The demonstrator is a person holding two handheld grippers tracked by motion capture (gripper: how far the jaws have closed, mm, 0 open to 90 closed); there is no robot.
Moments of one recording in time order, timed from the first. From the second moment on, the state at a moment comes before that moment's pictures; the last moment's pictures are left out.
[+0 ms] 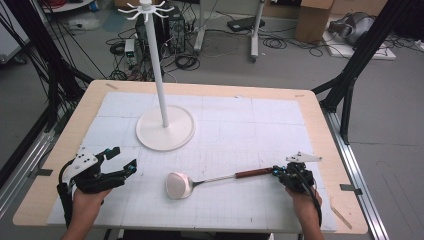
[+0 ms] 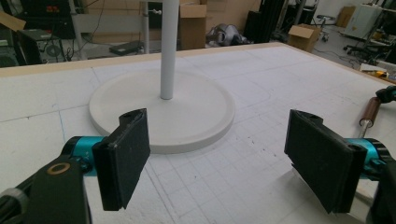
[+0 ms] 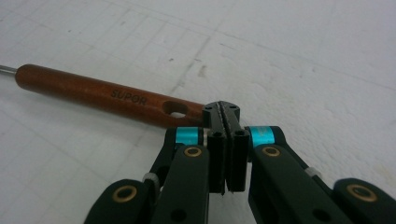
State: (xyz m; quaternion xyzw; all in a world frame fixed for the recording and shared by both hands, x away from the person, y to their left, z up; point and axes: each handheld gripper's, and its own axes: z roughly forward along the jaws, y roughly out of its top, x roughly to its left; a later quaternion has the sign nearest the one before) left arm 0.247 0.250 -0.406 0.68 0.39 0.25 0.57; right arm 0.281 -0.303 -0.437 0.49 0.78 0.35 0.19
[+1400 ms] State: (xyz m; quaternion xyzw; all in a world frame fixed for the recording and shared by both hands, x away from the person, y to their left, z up) left arm 0.251 0.252 -0.403 0.68 0.37 0.22 0.59; right arm 0.206 -0.332 -0.392 0.50 0.68 0.45 0.29
